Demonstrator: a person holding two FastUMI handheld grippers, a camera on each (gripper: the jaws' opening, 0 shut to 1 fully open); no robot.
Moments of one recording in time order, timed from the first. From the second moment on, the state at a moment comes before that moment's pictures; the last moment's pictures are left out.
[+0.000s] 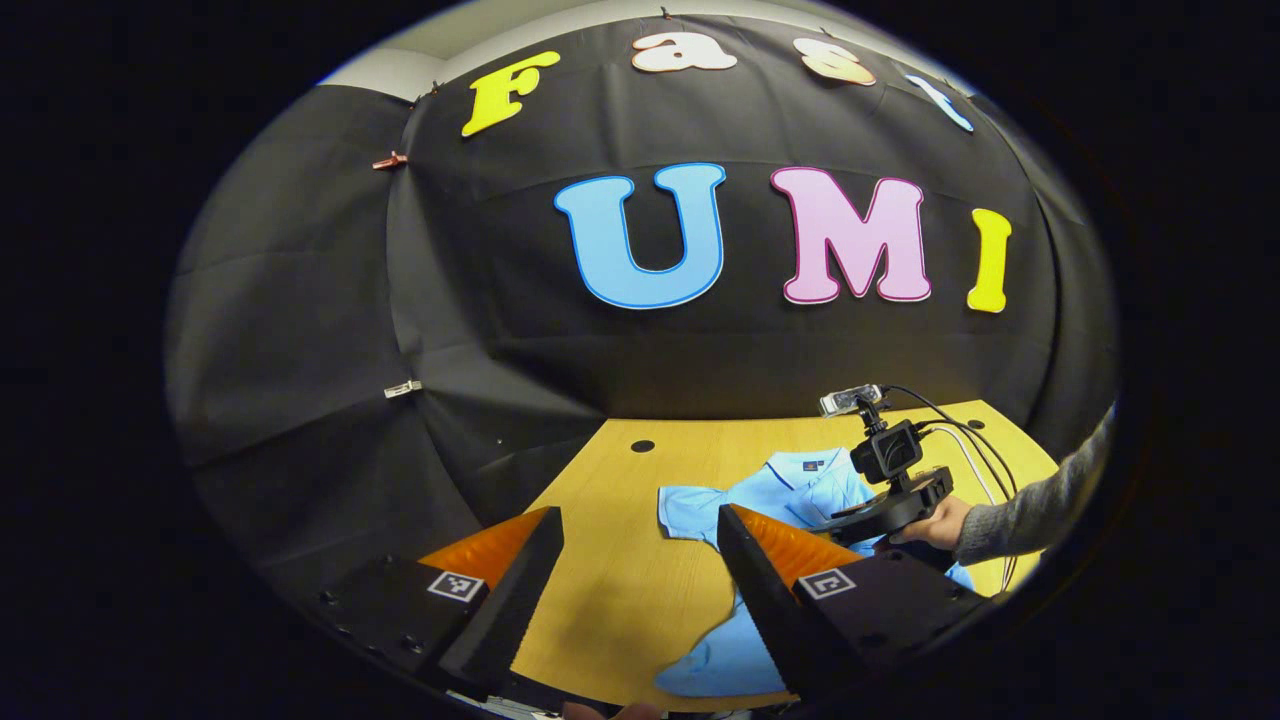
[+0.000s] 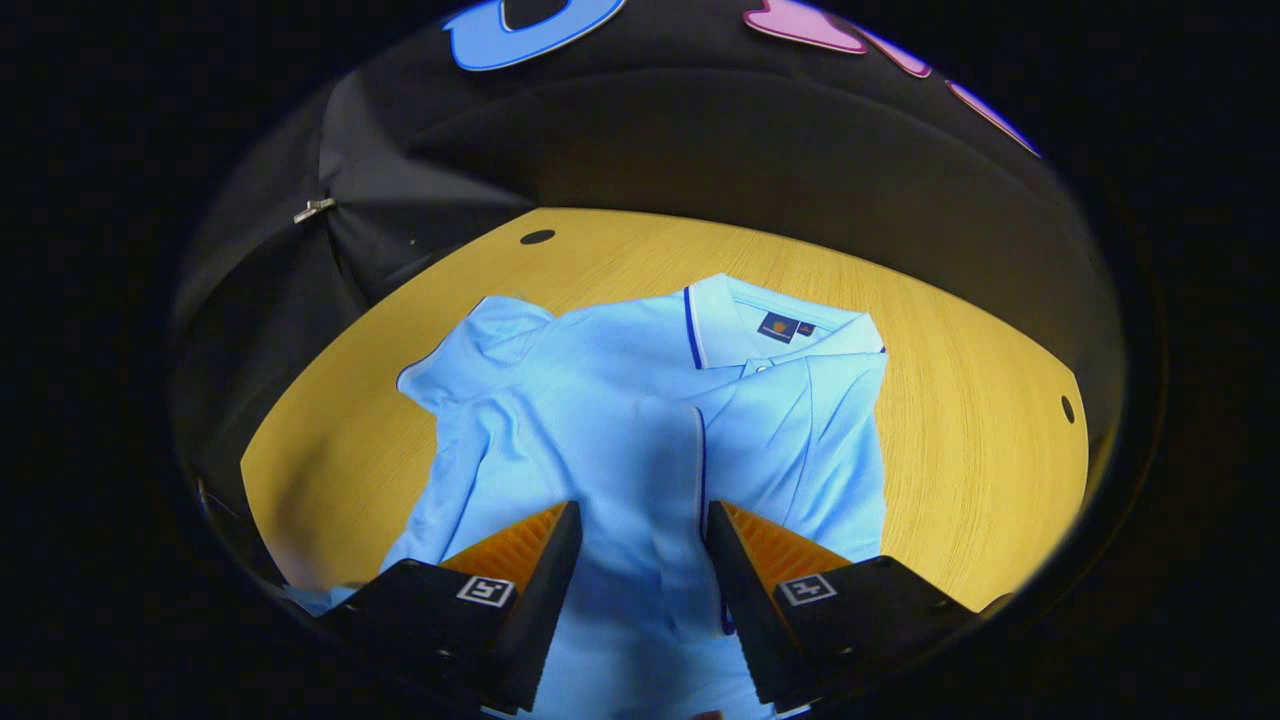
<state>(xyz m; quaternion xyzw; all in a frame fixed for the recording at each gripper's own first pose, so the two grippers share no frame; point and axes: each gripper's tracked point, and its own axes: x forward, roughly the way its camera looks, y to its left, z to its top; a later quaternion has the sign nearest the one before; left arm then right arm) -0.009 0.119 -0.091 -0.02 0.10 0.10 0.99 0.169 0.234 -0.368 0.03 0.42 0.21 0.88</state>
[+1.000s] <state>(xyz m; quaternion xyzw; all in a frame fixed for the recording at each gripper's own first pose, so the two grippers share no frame) 0.205 0.092 -0.212 -0.05 0.23 -0.03 0.97 0.056 0.098 -0.152 0.13 0.24 0.11 0.96</state>
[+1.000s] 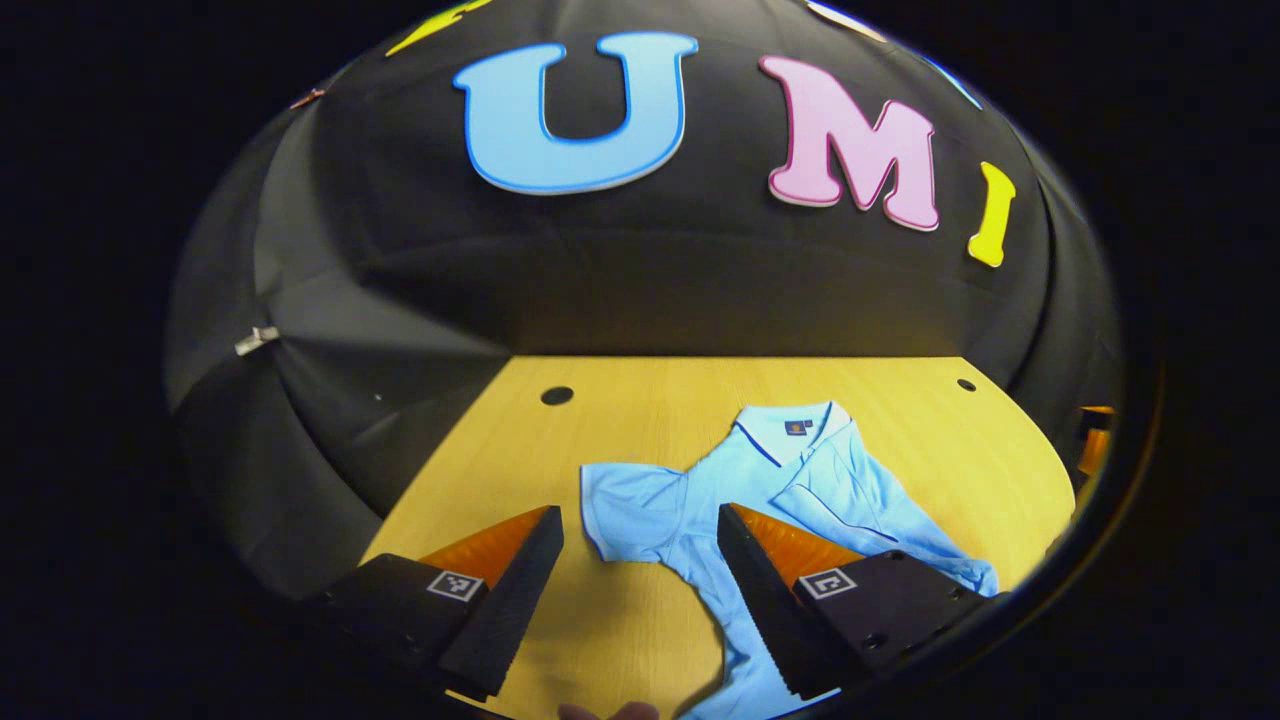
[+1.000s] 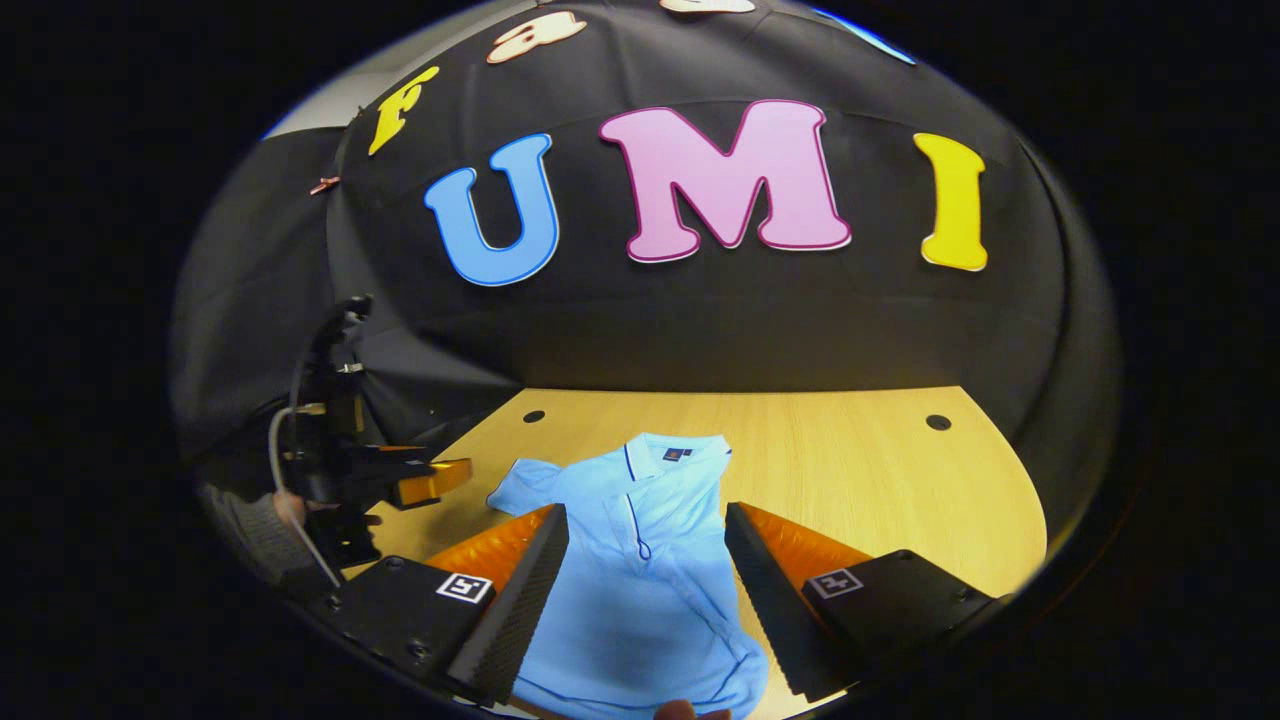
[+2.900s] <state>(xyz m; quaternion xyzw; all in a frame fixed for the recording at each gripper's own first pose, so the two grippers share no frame) 0.282 0.096 -0.324 -0.18 0.40 0.01 0.90 -0.008 0.020 -0.179 0.18 0.28 0.02 0.94</state>
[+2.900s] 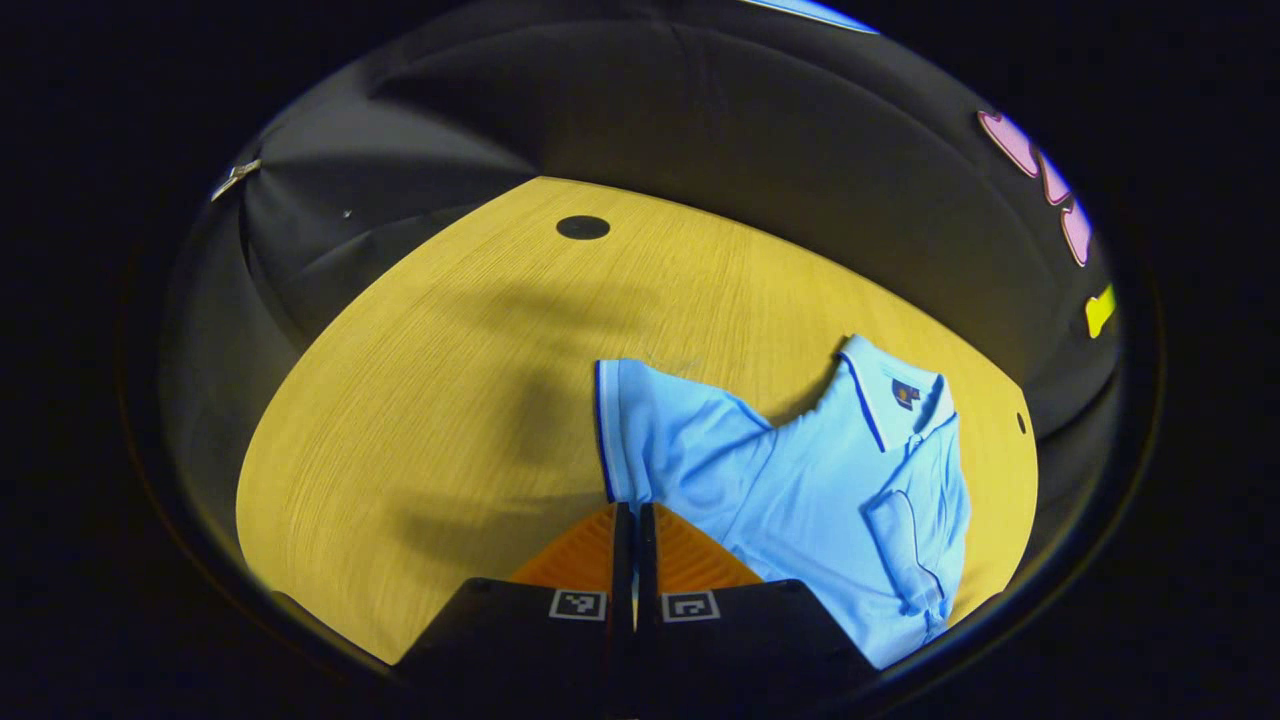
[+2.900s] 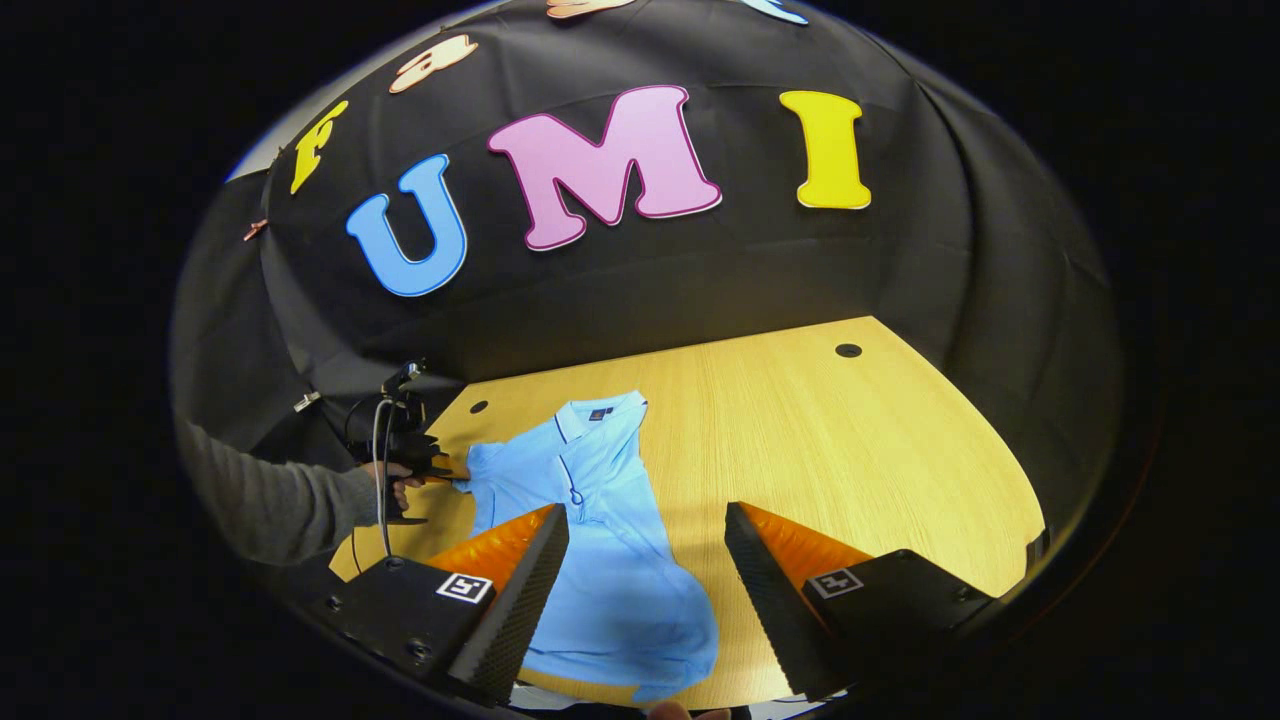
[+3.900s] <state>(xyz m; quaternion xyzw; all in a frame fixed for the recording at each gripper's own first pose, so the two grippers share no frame) 0.237 -0.091 -0.252 -0.14 0.33 -0.22 0.91 -0.025 0.006 -0.184 0.20 0.29 0.02 0.94</state>
